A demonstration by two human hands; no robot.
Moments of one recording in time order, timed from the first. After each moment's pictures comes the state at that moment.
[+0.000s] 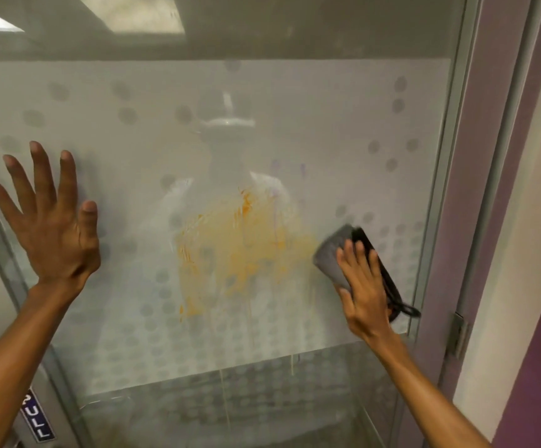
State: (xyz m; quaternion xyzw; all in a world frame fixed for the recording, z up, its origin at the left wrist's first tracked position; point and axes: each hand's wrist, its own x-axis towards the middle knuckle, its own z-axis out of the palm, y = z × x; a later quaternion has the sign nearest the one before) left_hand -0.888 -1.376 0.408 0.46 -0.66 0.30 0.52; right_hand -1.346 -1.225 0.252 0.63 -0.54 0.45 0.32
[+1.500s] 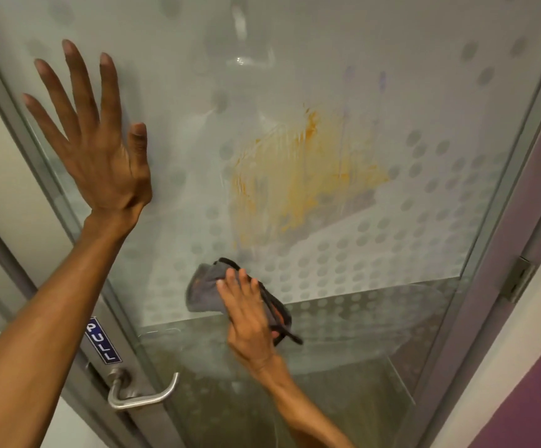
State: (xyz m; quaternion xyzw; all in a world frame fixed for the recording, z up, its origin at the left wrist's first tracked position) left_hand -0.901 -1.363 0.409 0.46 -0.60 0.36 0.54; right_hand -1.043 -1.280 0.127 0.66 -0.47 0.57 0.16
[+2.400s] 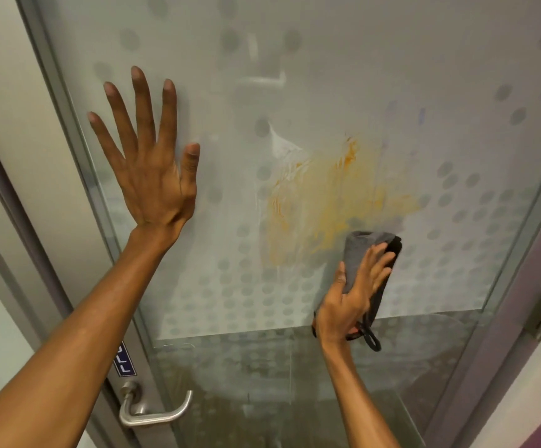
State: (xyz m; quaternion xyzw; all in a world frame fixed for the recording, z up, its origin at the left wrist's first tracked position) left_hand -0.903 -1.357 0.412 0.47 -0.60 0.37 0.52; right_hand -1.120 -1.273 0.214 0.36 -0.55 0.75 0.11
